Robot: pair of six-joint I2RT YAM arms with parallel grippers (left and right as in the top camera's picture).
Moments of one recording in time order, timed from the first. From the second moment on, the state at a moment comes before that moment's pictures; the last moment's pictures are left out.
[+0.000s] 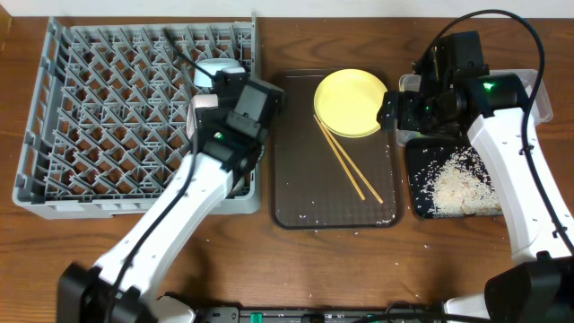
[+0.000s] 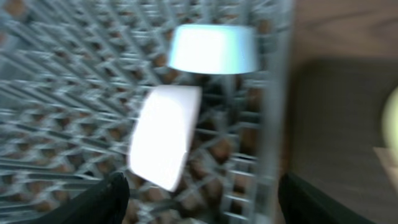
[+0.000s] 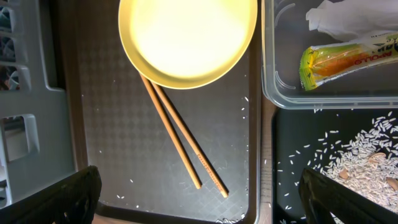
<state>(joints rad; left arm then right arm) -0.48 1.49 1.22 -0.66 -0.56 -0.46 0.15 1.64 1.54 -1.08 -0.19 0.26</state>
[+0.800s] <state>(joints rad) -0.55 1.90 1.23 -0.15 -0.03 -0.89 0.15 1.64 1.54 -1.08 -0.19 0.26</state>
